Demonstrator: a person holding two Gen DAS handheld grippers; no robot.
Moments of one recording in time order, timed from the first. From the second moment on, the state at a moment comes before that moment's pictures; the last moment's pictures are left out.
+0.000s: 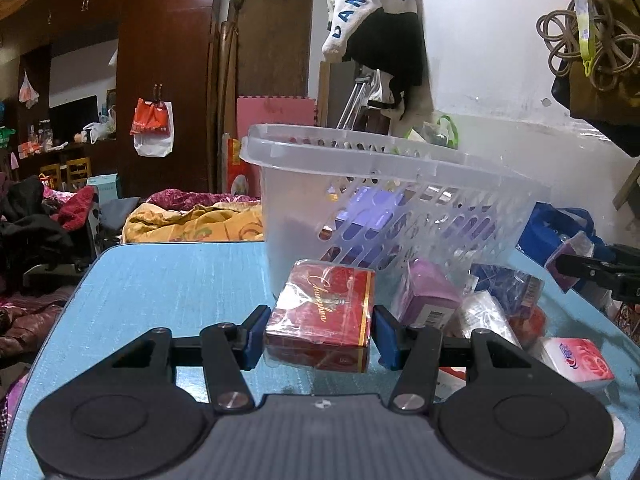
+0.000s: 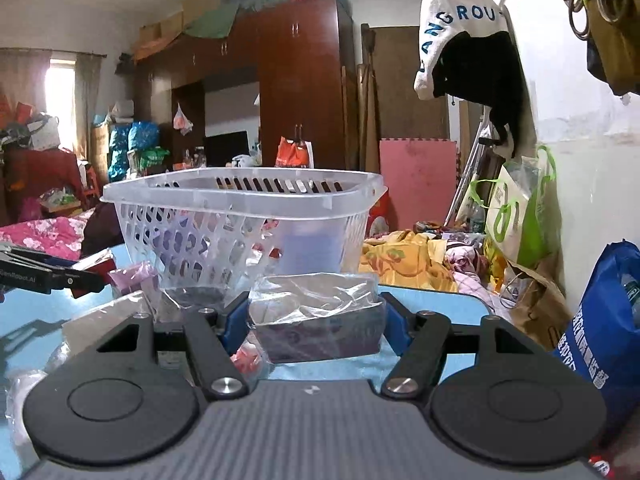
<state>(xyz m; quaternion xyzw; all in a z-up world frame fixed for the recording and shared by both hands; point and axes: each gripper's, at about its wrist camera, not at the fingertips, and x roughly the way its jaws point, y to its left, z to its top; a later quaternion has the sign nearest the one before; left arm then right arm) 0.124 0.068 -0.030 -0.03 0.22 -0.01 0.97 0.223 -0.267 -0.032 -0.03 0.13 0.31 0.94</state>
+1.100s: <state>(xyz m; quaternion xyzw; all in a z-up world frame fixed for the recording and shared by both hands) 0.167 0.052 0.091 -0.03 0.13 -0.09 0.99 0.237 -0.227 0.074 -0.05 0.05 0.39 0.92</state>
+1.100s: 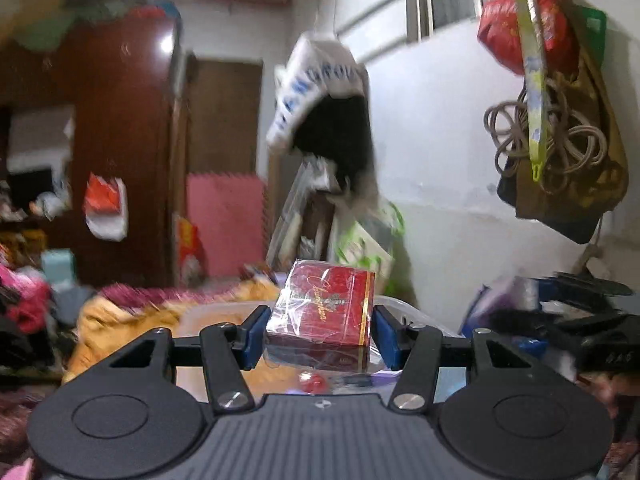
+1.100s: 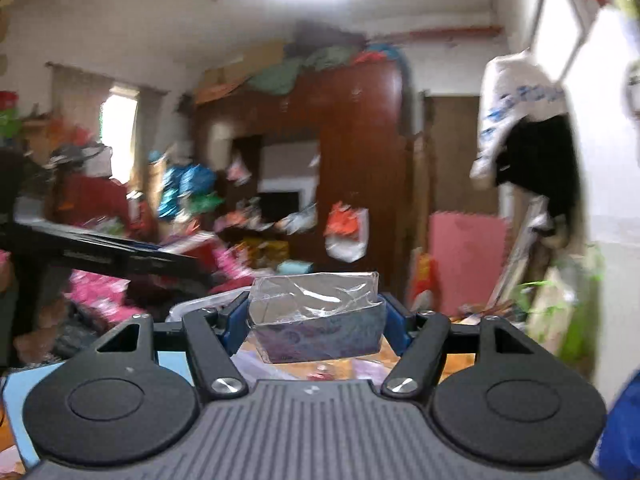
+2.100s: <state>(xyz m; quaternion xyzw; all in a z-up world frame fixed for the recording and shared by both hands) 0.098 0.052 -0.022 -0.08 0.21 -0.04 0.97 0.181 -0.262 -0.033 -0.03 0.15 0.40 0.90</state>
